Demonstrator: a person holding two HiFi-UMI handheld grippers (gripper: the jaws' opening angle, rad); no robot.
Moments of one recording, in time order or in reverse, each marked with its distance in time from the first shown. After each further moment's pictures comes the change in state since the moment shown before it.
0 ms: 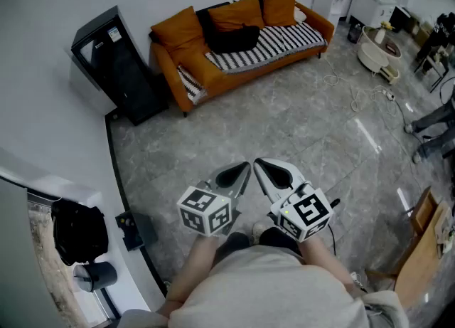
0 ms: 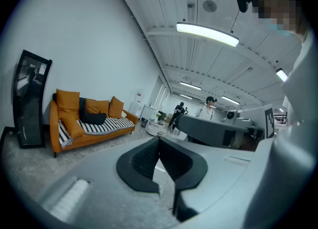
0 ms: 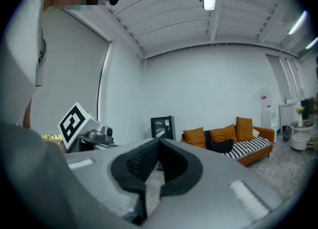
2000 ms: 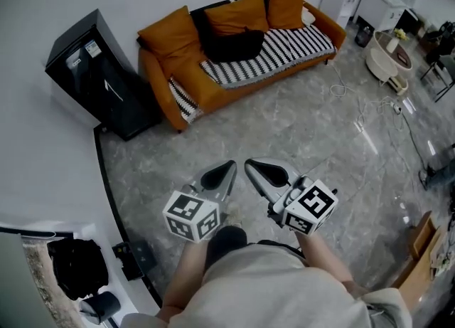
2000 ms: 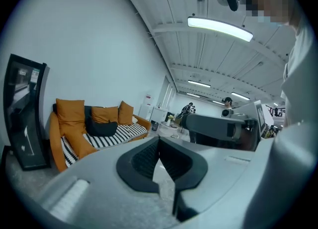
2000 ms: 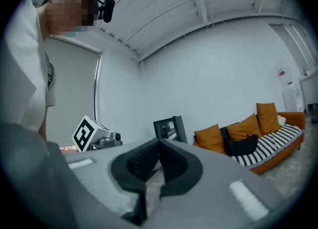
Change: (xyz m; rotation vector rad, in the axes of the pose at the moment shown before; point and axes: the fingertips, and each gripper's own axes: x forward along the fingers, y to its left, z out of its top) left arm 0.146 0.228 0.103 0.053 0.001 0.076; right arm 0.230 -0.165 0.021 0.131 -0.018 0.204
